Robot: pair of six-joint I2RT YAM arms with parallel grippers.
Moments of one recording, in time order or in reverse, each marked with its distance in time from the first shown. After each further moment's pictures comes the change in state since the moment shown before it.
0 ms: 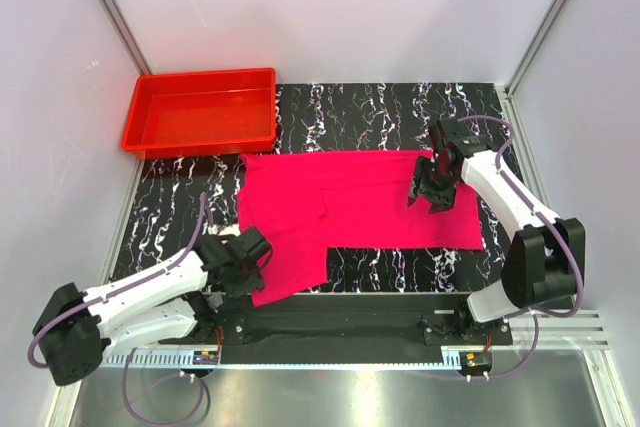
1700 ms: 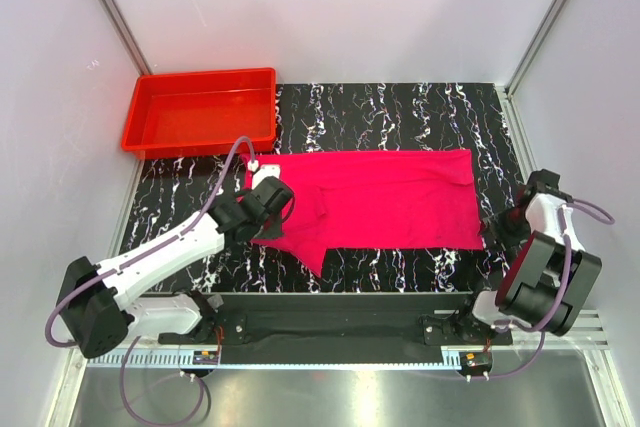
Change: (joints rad) left arm 0.007 0.251 0.405 0.174 -0.185 0.528; right arm -0.722 -0.157 -0.377 0.137 0.028 0.207
